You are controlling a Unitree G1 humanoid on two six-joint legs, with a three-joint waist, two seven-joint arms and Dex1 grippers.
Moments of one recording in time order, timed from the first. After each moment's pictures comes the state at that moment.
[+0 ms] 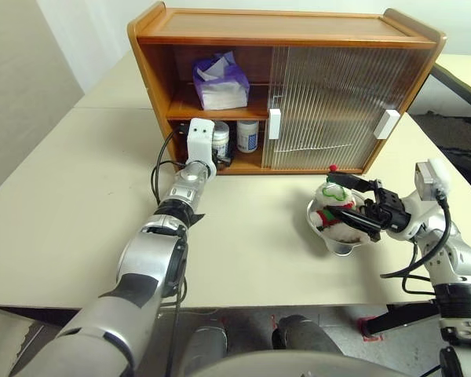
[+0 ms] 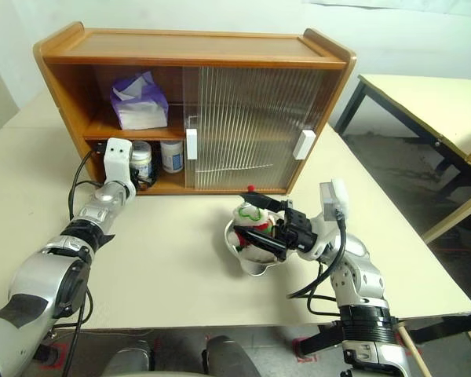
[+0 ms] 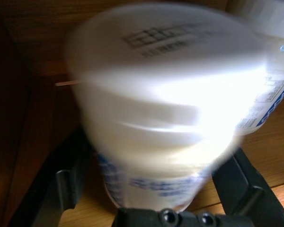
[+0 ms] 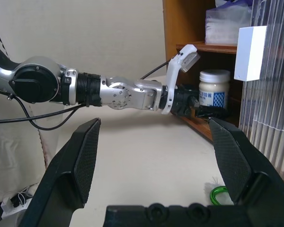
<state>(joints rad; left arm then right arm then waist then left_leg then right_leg) -0.89 0.19 0.04 1.18 0.00 -0.08 -0.16 -0.20 -0.48 -0.15 0.14 0.69 0.14 1.40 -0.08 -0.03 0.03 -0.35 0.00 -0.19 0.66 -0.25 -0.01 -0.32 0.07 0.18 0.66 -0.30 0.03</state>
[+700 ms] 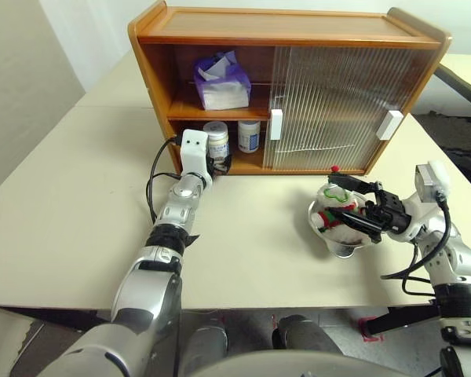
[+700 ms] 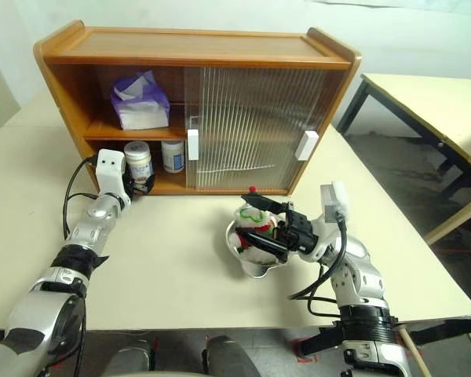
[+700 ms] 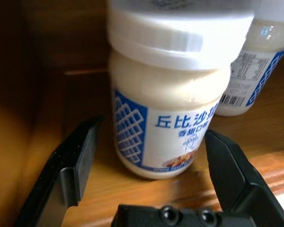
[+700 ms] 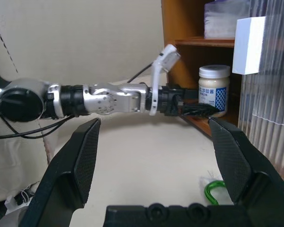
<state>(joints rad) -0.59 0.18 0.04 0.65 0.00 0.05 -0.20 -0.20 -0.47 -0.14 0.18 0.68 0.12 1.42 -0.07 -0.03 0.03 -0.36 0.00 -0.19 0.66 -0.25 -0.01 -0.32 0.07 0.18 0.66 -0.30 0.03</state>
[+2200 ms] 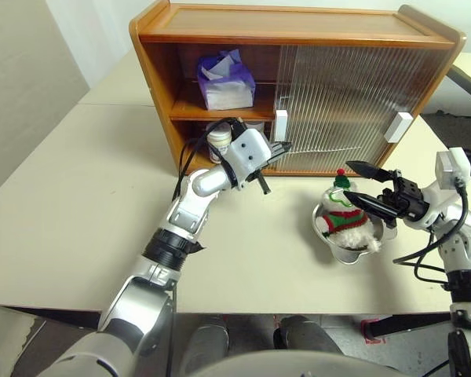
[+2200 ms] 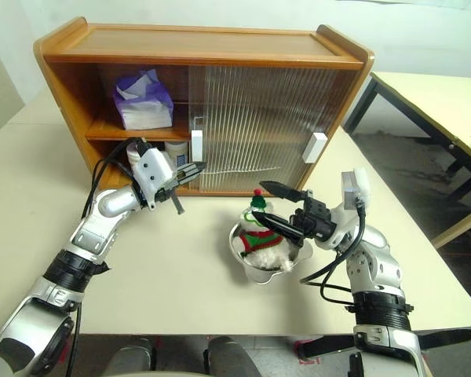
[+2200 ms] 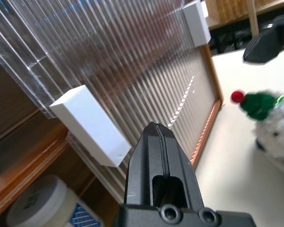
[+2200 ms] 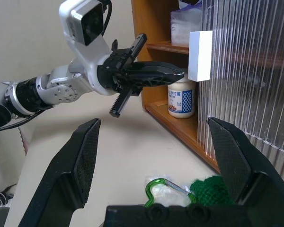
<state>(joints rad) -0.57 0.26 -0.28 0.23 0.08 -0.20 -0.59 -0.28 -0.54 -0.22 0.28 0.67 0.11 1.43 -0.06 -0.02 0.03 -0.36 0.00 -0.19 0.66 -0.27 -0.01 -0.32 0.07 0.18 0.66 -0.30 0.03</state>
